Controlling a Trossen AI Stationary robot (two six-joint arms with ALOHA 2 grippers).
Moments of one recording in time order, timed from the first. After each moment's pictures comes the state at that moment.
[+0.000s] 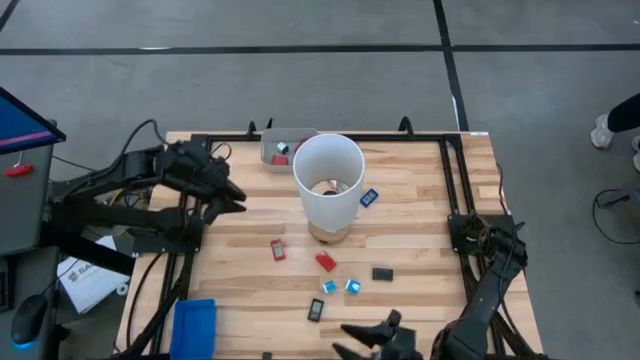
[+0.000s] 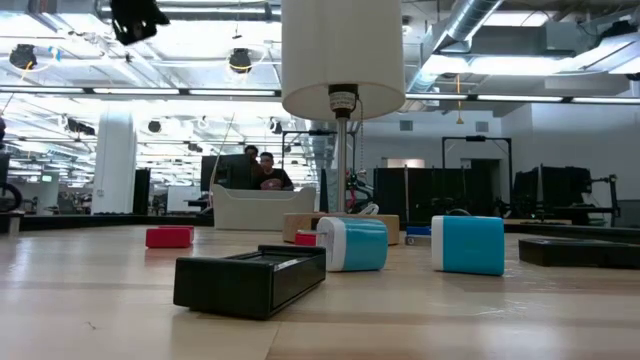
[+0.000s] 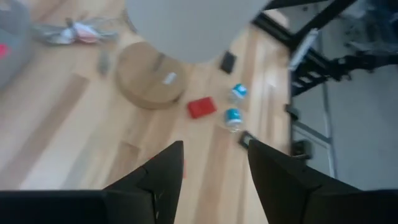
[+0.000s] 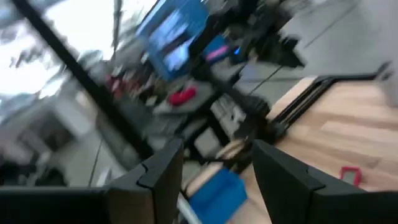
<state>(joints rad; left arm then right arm) 0.21 0.80 1.05 -0.92 0.27 -0.38 0.95 2.08 2.07 -0.16 1.38 0.75</state>
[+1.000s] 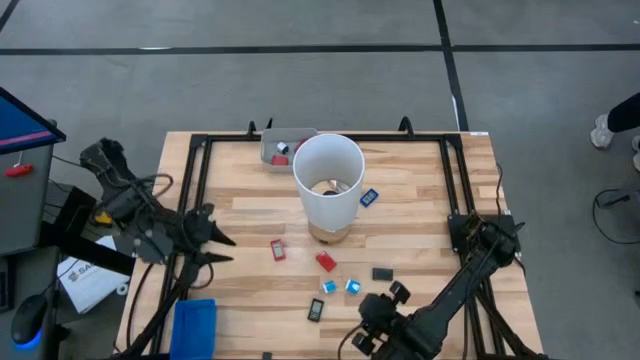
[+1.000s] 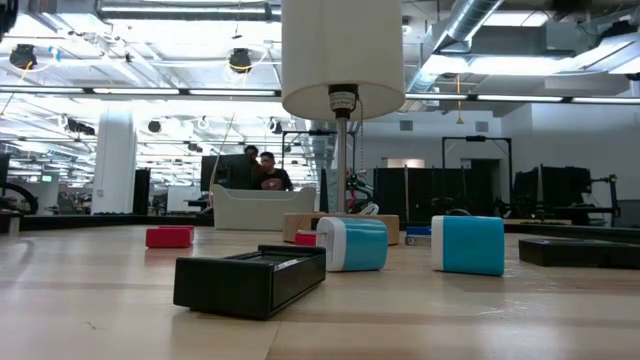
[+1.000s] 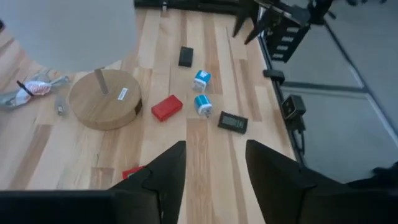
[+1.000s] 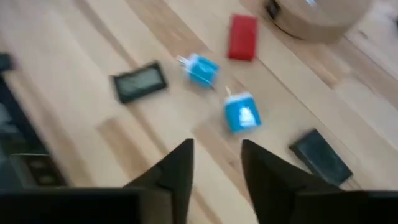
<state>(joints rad) -0.82 0.88 1.05 -0.87 -0.59 -0.61 0.83 2.09 1.82 -1.25 0.65 1.49</state>
